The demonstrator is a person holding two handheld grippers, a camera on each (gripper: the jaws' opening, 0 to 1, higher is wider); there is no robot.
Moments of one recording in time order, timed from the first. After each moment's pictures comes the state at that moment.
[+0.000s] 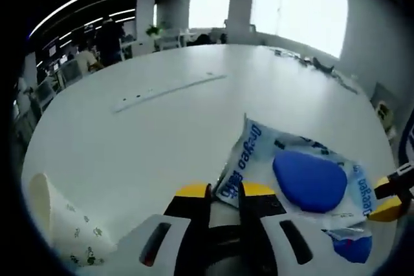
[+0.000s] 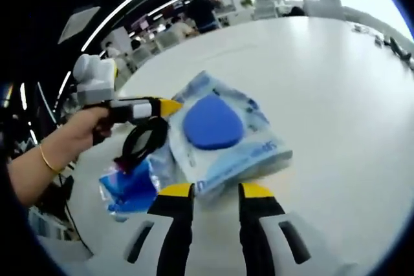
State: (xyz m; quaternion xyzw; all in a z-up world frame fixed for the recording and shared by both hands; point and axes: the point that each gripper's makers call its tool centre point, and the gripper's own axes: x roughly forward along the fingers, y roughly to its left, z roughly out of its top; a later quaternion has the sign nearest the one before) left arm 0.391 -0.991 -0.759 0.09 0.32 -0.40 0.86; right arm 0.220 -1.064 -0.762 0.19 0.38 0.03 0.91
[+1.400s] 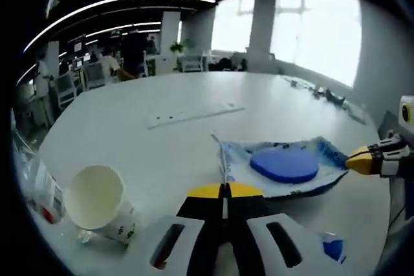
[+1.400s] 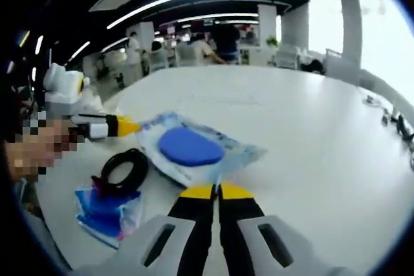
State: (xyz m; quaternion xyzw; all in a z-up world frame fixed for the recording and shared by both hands) left arm 0.388 -0.951 -0.704 0.02 0.26 -0.34 0.90; right arm 0.298 -1.113 -0.696 0.01 0.29 0.06 0.96
